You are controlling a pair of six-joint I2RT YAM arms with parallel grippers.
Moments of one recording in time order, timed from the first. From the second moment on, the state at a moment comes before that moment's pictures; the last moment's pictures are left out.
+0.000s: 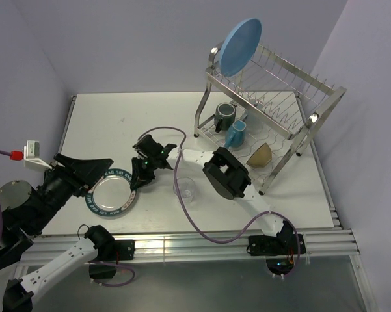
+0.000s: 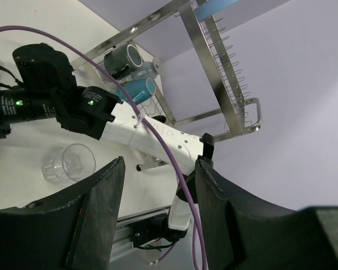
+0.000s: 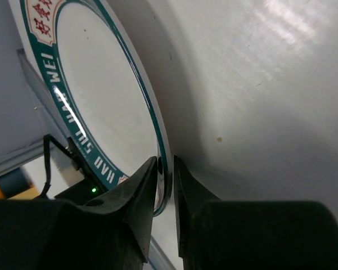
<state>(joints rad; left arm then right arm) -0.72 0.48 1.29 -0.92 -0.26 -1.06 0.95 2.44 1.90 -0.33 -0.53 0.80</state>
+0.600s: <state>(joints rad) -0.72 0.51 1.32 -0.89 -0.24 -1.04 0.95 2.16 1.75 -0.46 -0.28 0.70</state>
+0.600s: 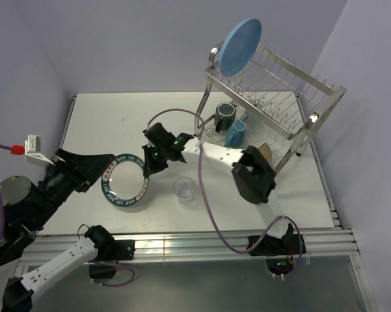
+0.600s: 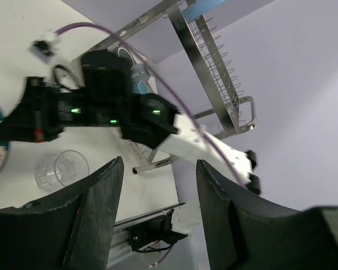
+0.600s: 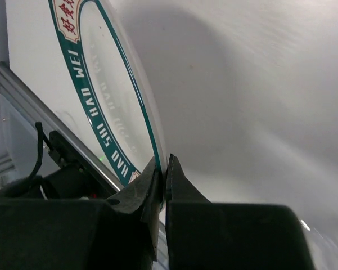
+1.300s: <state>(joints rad) -0.72 0.83 1.28 -0.66 0.03 -0.86 0.61 1.17 1.46 -0.87 -0.23 0.46</state>
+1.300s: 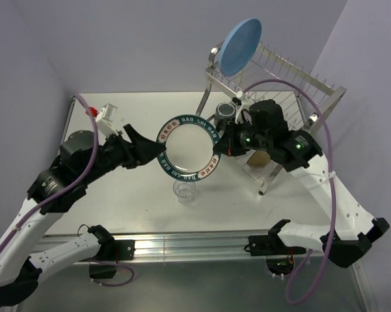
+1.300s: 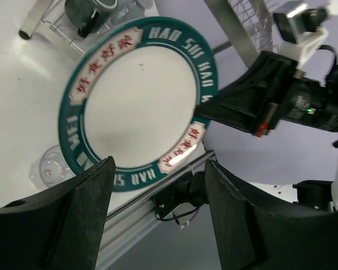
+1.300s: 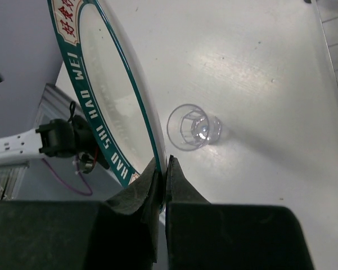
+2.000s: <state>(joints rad) -0.72 0.95 1.29 -0.52 0.33 -0.70 0.55 0.98 1.53 -1.10 -0.45 0.50</state>
